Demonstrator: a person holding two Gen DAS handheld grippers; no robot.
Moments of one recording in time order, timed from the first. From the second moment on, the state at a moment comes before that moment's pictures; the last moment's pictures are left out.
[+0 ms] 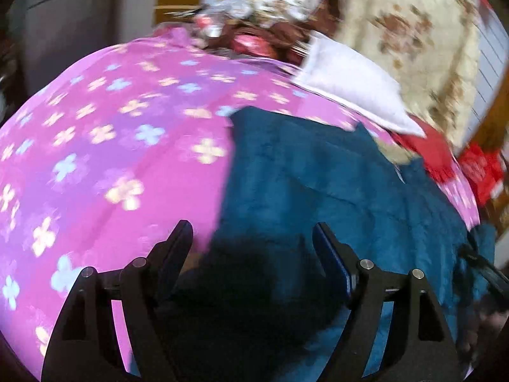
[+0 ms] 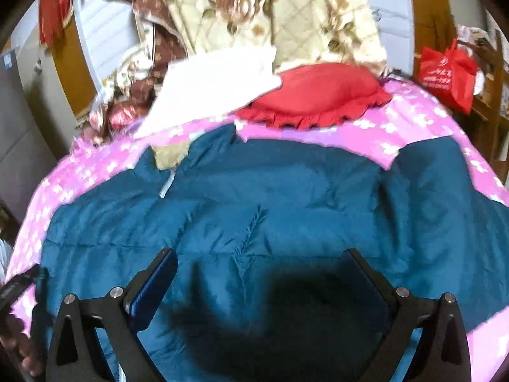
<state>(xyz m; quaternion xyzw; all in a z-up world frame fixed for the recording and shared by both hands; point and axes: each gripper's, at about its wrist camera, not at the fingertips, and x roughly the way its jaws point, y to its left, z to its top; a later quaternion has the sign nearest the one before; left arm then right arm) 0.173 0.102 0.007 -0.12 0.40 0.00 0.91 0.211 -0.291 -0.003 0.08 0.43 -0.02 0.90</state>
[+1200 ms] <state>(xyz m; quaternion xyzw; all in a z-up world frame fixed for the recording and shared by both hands) 0.123 0.029 0.017 -0.04 0.42 -0.03 0.91 -0.026 -0.692 0.010 0.26 0.39 -0.36 0.81</state>
